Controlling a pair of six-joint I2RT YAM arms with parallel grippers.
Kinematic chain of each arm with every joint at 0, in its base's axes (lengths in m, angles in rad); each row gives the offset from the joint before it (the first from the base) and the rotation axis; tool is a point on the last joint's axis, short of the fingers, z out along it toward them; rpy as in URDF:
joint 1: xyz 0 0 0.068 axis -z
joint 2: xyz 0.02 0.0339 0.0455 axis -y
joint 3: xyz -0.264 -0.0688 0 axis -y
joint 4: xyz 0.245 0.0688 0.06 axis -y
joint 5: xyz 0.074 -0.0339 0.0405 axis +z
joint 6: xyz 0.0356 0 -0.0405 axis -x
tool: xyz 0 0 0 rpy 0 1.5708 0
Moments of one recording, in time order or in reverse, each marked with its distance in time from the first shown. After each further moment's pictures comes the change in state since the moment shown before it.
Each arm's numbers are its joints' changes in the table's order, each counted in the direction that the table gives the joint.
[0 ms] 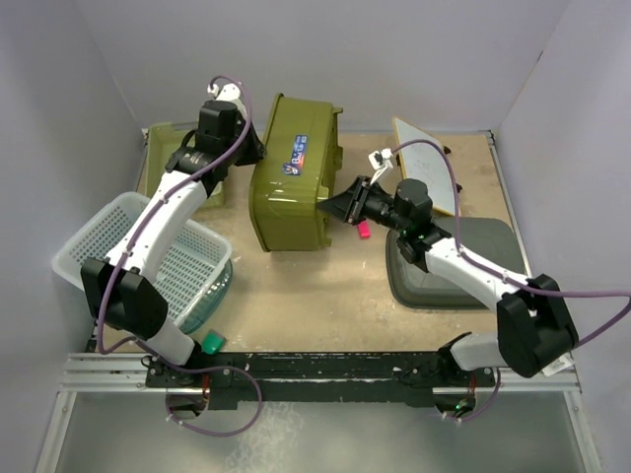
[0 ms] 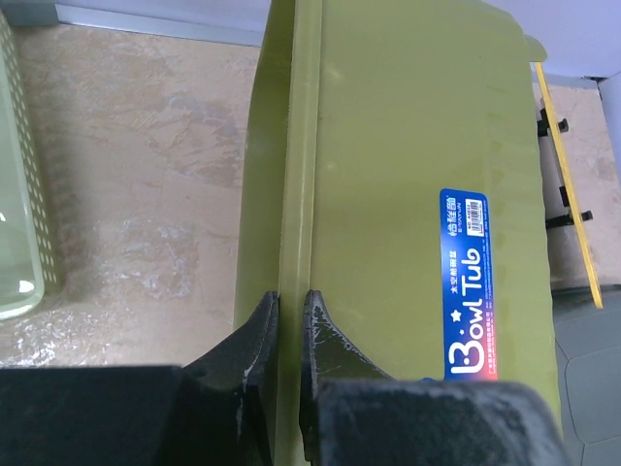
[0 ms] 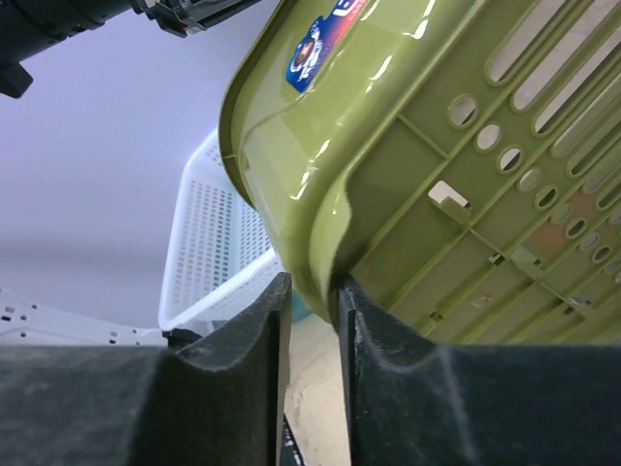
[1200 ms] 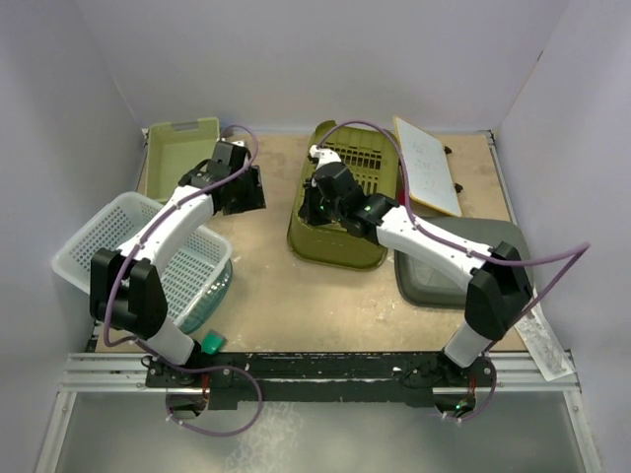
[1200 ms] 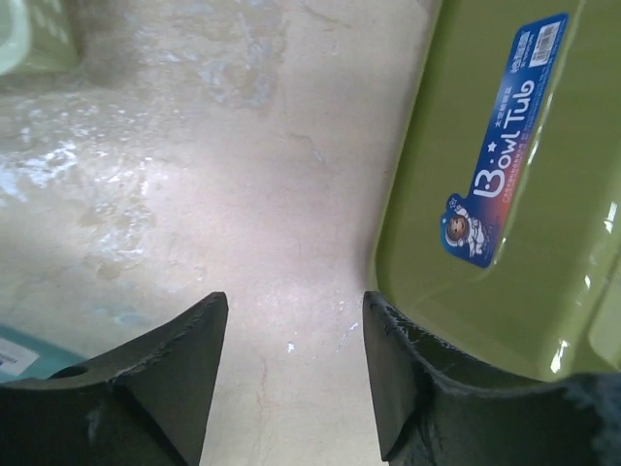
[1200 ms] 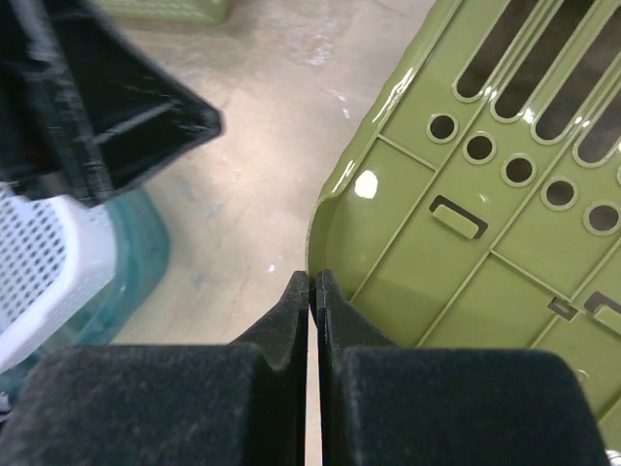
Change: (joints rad) left arm -0.020 0.007 -0.286 -0.124 0.002 0.045; right arm -0.286 -0.279 0.559 -0.817 -0.585 0.291
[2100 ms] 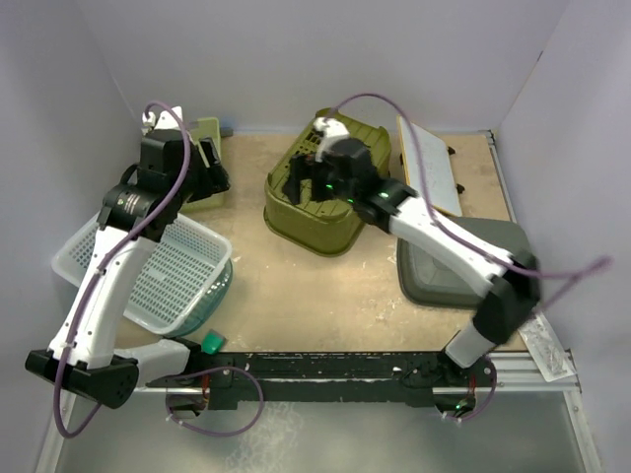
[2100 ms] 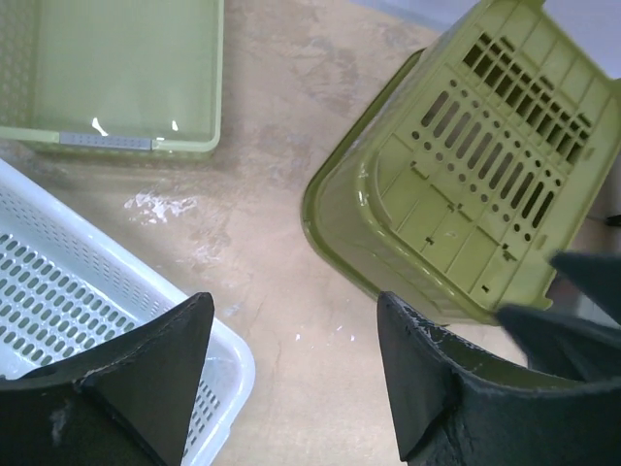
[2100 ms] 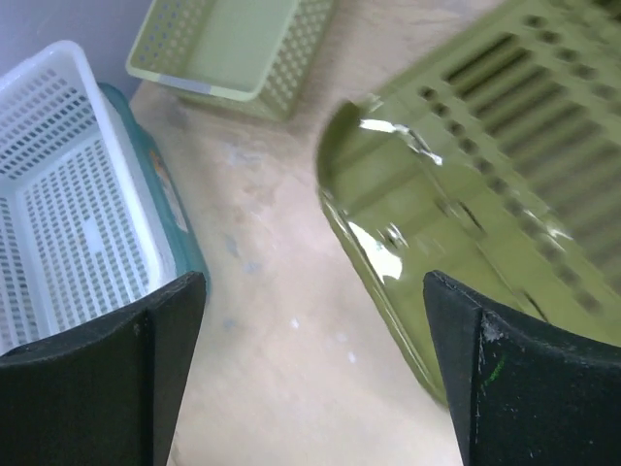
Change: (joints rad) left arm -0.007 0.370 0.224 -0.283 0.211 0.026; right arm 0.035 -0.107 0.233 0.021 0.071 0.102
